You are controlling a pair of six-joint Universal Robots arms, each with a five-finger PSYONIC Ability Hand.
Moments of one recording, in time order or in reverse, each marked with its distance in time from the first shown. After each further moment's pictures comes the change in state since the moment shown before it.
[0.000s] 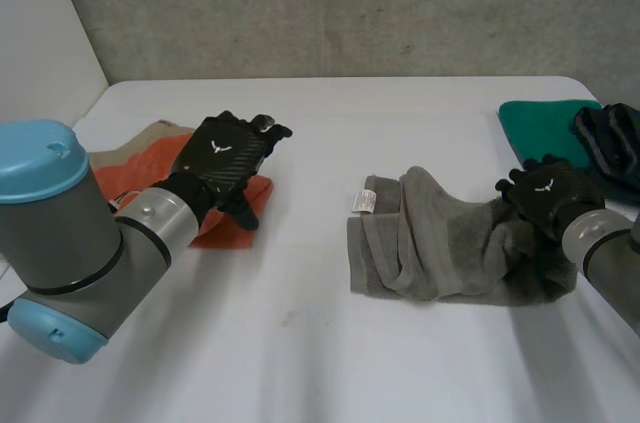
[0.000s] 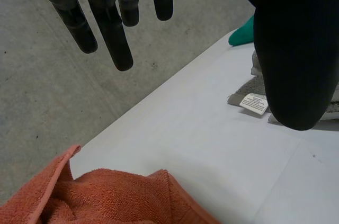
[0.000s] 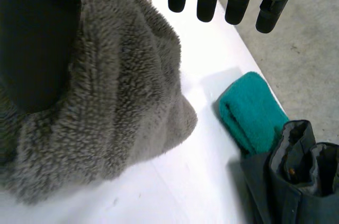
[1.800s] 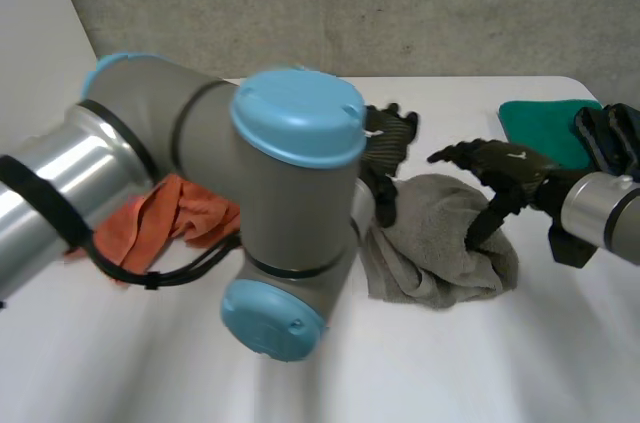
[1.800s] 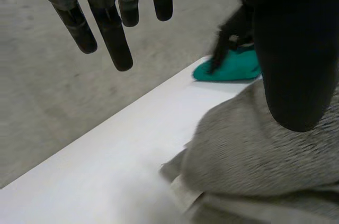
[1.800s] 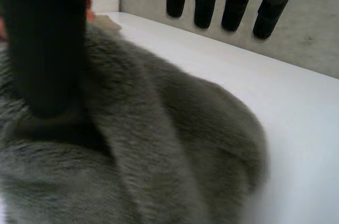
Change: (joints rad) left arm -0.463 -0.432 0.861 -0.473 -0.457 -0.166; right arm -0.056 0.040 -0.193 0.212 -0.497 0.590; left_hand 0.000 0.000 0.000 0.000 0.000; right_hand 0.104 0.117 0.121 0.103 0.103
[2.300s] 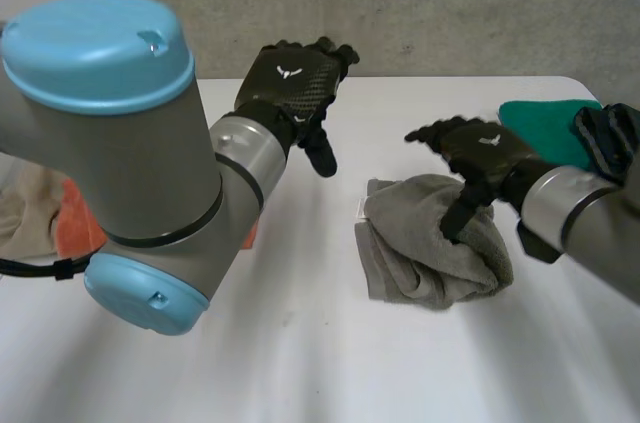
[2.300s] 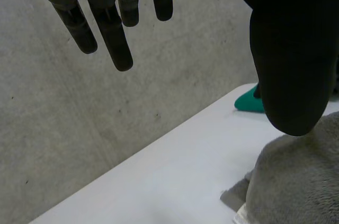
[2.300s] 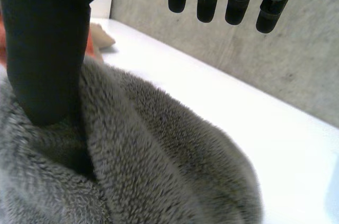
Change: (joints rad) left arm 0.148 0.304 -0.315 0.156 0.111 -0.011; right arm 0.185 -0.116 0.006 -0.042 0.250 0.030; left_hand 0.000 0.000 0.000 0.000 0.000; right_hand -0.103 -0.116 -0.121 -0.105 -0.103
